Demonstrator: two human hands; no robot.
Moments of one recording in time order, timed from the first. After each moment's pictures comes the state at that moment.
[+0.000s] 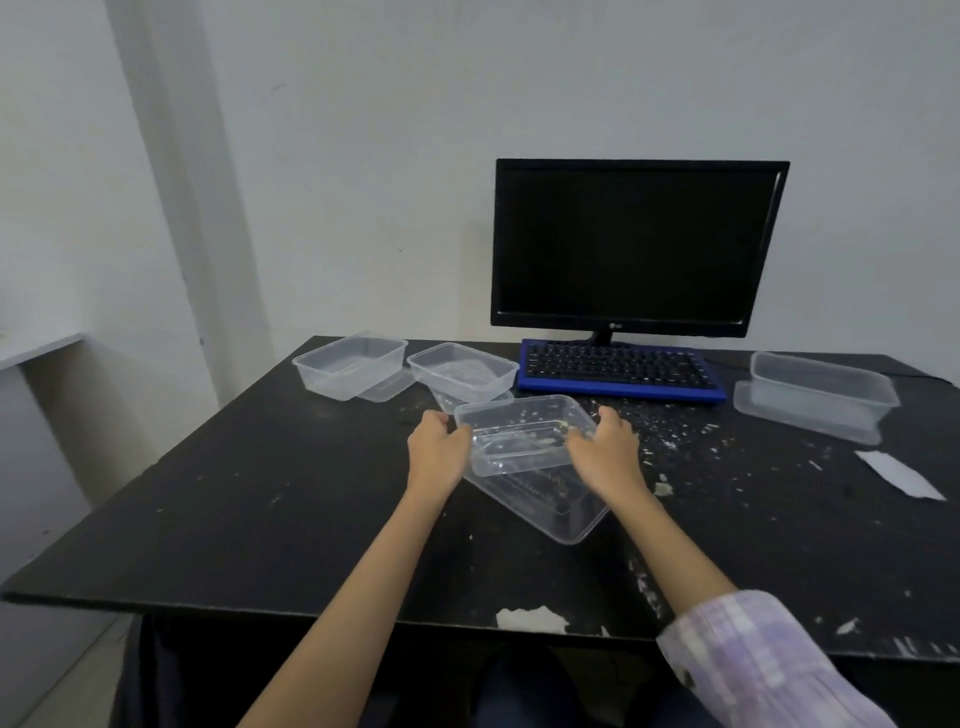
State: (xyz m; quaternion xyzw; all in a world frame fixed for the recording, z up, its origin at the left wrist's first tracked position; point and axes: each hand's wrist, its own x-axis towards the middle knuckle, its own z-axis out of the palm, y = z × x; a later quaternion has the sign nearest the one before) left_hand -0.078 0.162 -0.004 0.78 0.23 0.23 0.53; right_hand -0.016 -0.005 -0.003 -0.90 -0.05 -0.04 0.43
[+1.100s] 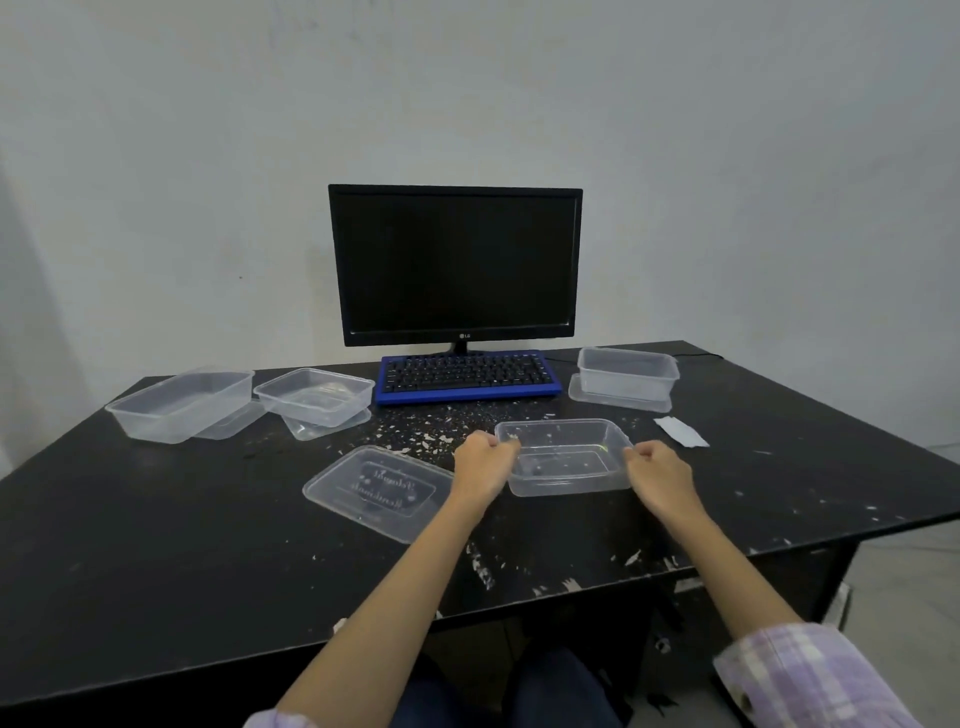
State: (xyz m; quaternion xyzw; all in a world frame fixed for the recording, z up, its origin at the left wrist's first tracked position) left_hand -0.036 -0.028 -0.001 0.81 0.07 0.08 0.57; right_hand -0.037 -0.224 -0.006 -0.87 0.10 -0.11 0.48
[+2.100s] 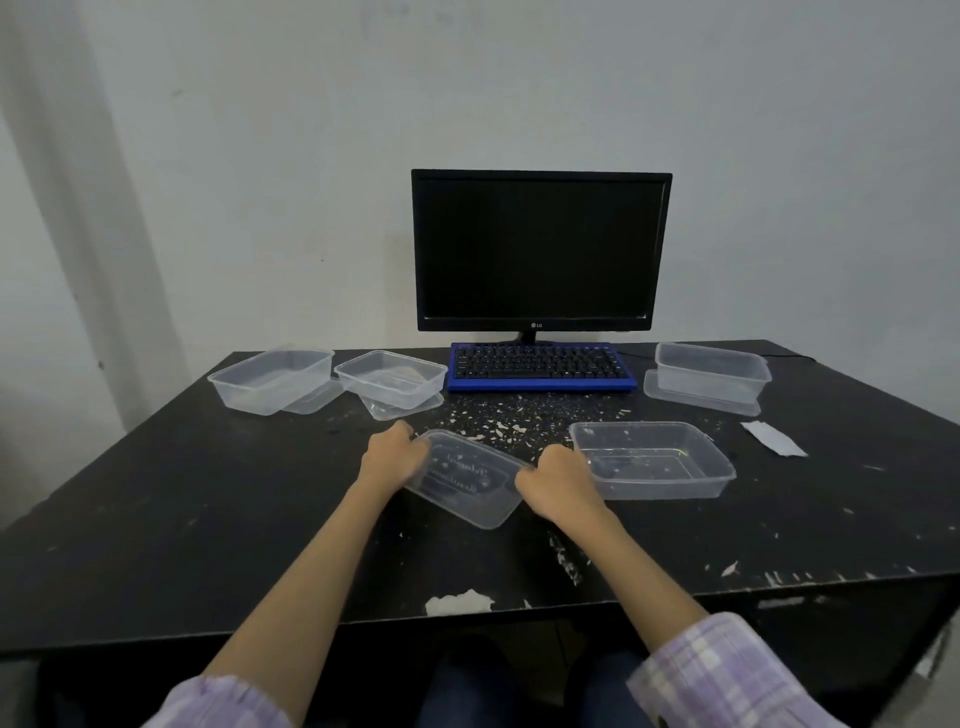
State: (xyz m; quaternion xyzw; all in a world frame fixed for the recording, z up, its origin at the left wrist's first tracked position) left_hand -0.046 0.155 -0.012 0.92 0.17 0.09 0.35; right_hand -0.059 -0.045 -0.002 -0.95 -0.03 -0.01 0.32
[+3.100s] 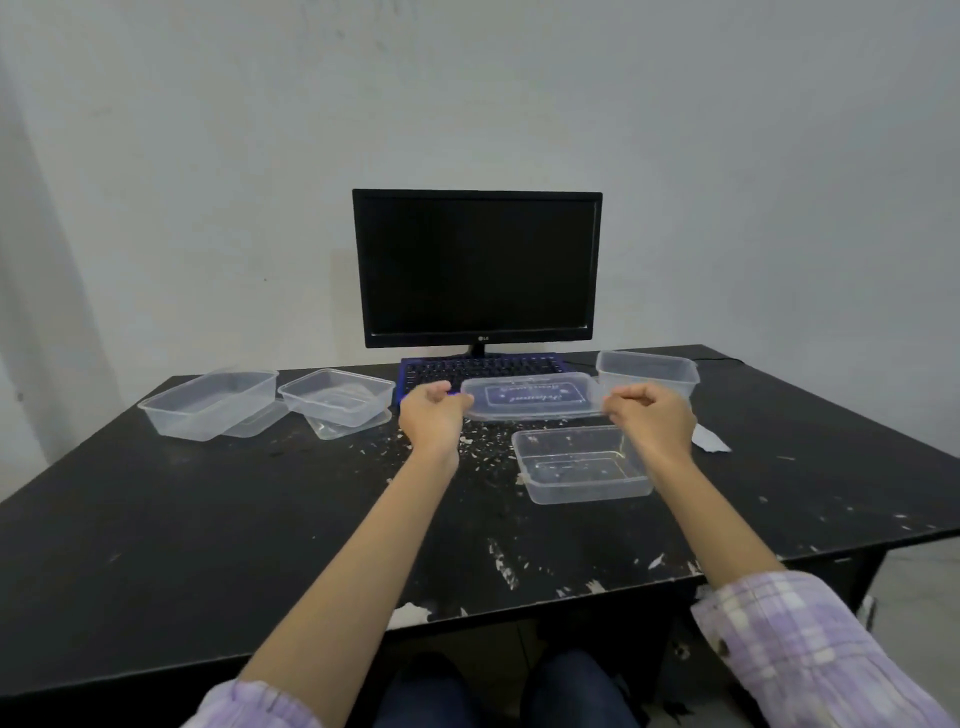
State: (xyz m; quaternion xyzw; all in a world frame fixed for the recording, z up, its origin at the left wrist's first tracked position) left_hand -0.033 0.028 0.042 0.64 0.18 0.23 0.71; right_hand -0.025 -0.180 0.041 -0.78 0.08 -0.24 0.58
